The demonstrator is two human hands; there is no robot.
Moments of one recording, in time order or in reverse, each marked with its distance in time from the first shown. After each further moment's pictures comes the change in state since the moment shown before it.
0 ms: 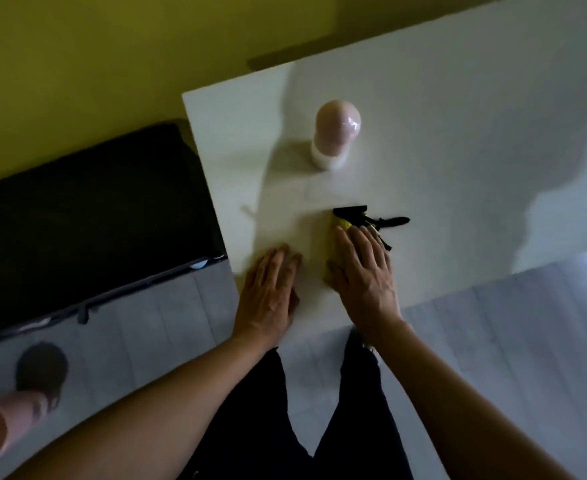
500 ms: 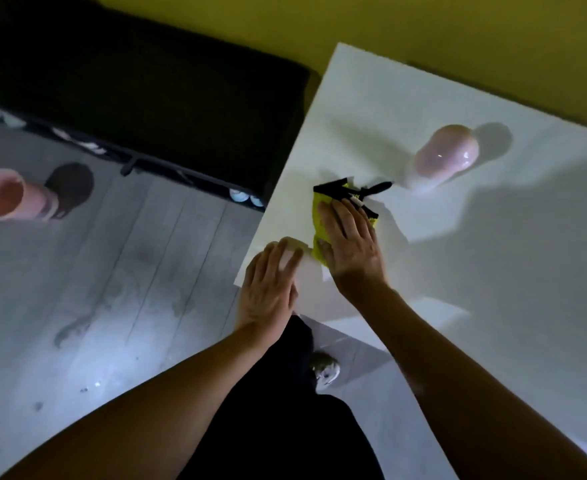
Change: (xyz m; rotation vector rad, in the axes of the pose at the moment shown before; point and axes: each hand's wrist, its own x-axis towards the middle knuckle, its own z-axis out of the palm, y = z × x) left_hand -0.041 0.092 0.040 -0.008 0.267 -0.655; right_hand 0.075 -0.010 0.012 0.021 -0.291 -0.714
